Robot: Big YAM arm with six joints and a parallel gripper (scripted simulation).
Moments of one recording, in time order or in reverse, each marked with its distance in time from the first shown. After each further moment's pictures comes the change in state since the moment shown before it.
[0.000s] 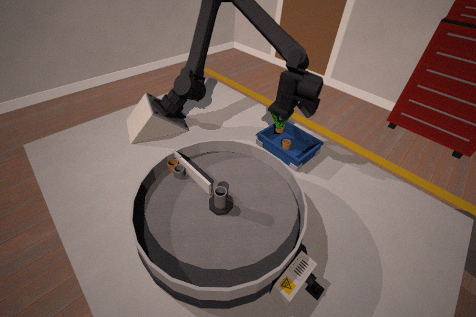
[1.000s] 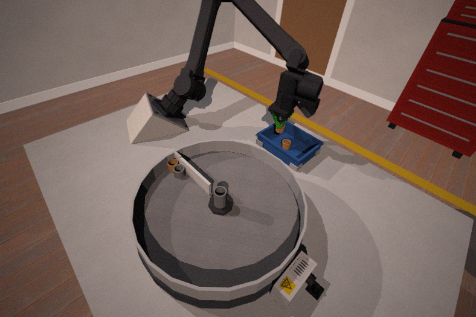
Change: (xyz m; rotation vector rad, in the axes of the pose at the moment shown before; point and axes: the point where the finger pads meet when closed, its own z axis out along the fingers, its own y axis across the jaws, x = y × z) arm -0.001 0.000 0.000 0.000 -0.002 -0.001
